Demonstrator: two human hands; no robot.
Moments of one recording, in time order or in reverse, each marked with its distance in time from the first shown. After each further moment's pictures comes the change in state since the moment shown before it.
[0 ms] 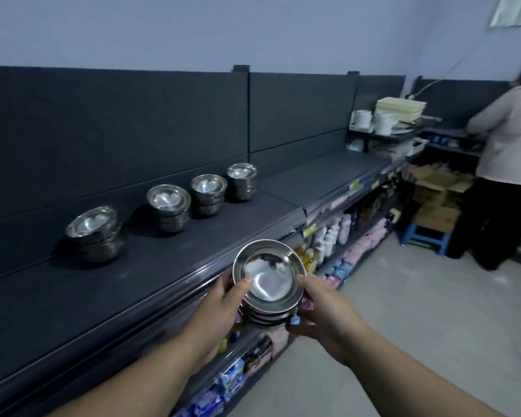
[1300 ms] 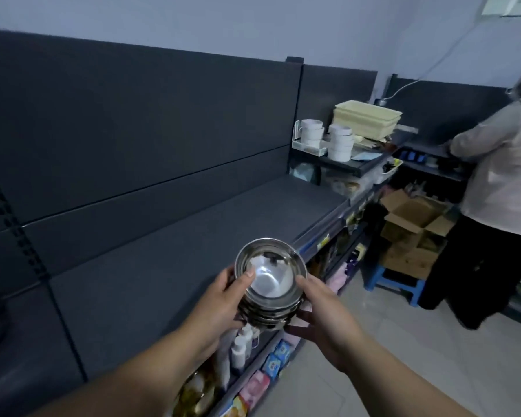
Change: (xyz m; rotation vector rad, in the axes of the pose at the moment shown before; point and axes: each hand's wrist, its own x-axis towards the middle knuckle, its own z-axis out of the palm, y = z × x) left_hand 0.600 0.071 0.361 -0.067 -0.056 -0.067; right_hand 0.498 -0.240 -0.399 0.011 0.127 -0.034
